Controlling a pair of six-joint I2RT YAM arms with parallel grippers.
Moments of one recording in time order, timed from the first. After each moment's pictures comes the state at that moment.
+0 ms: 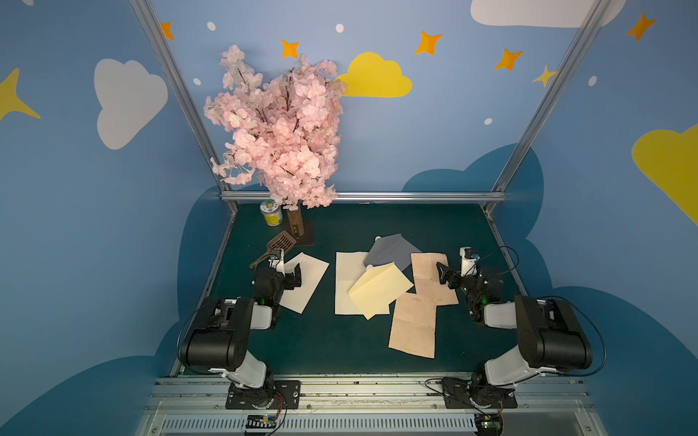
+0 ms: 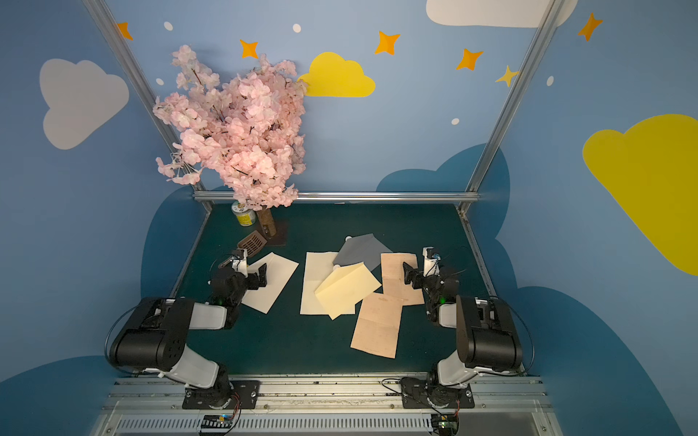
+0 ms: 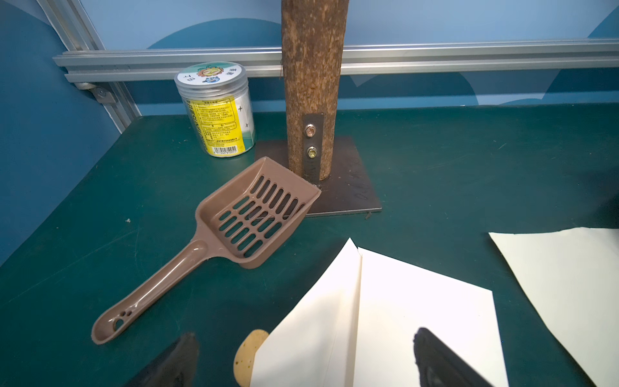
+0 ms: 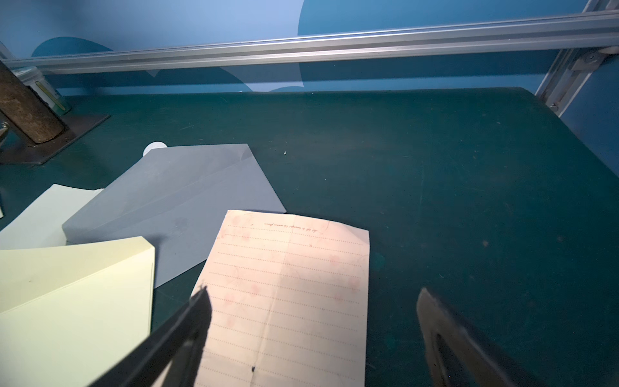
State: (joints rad) left arm -0.02 1.57 0.35 0.86 -0.01 0.01; right arm -0.05 1.56 0.36 0.88 -0.36 -0.02
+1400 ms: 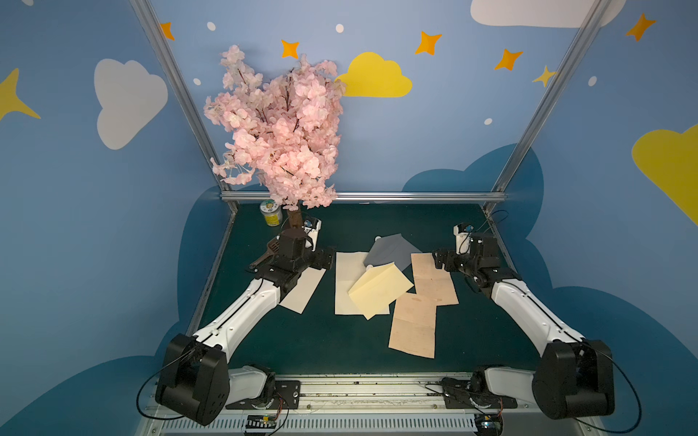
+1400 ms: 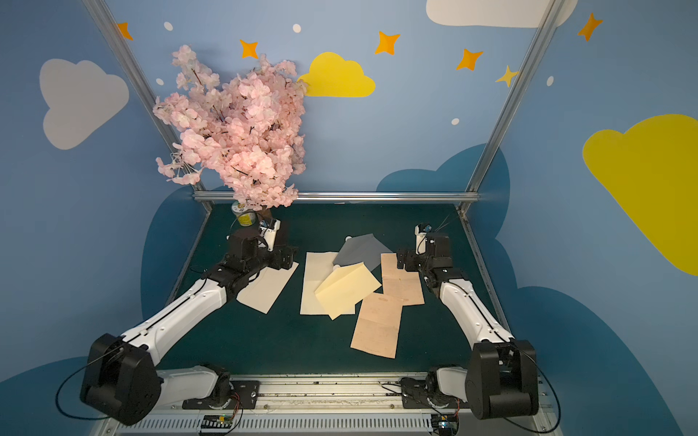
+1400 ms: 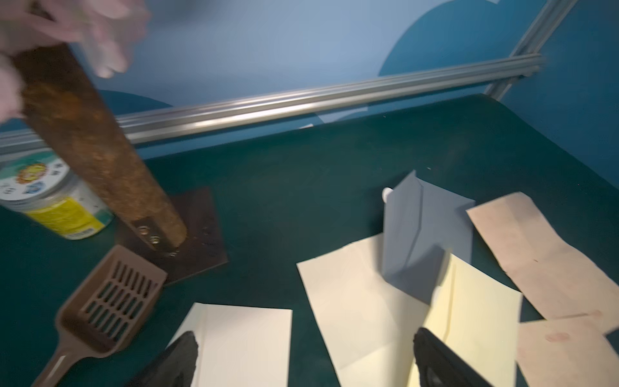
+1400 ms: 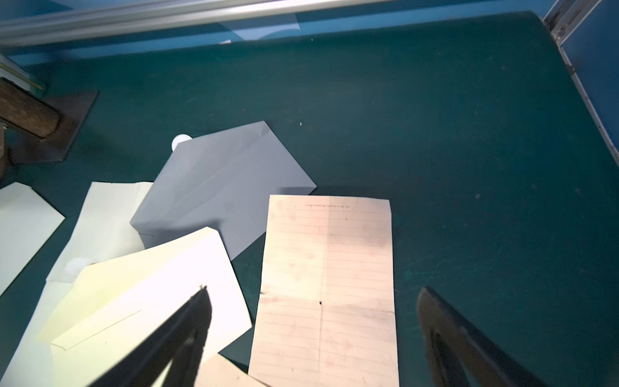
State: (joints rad) left arm -0.39 1.30 0.92 -0.17 0.05 -0.07; right arm 0.16 1.31 0.90 -0.32 -0.09 0.10
